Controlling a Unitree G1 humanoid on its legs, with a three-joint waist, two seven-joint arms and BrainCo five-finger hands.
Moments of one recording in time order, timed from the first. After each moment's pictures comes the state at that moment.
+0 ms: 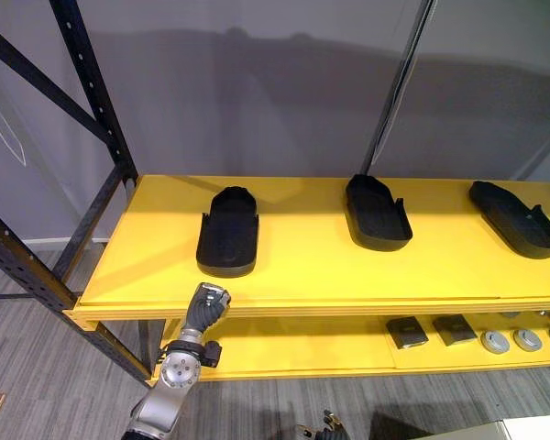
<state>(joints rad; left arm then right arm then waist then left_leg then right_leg) -0.04 -0.01 -0.22 0.21 0.35 -0.08 0.24 0.19 0.01 -0.13 0.89 -0.05 -0.06 0.00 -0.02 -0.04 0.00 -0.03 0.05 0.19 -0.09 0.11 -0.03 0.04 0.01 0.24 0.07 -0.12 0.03</state>
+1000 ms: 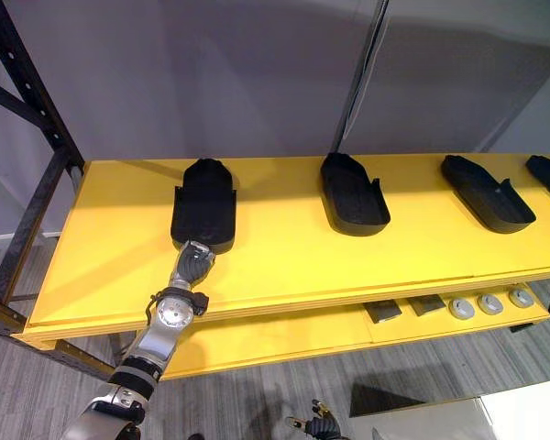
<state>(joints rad) -0.41 0.08 -0.14 0.52 0.37 -0.05 0.28 0.09 0.01 -0.10 0.97 -0.08 -0.06 0.02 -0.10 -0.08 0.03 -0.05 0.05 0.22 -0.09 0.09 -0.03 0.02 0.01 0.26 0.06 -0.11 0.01</state>
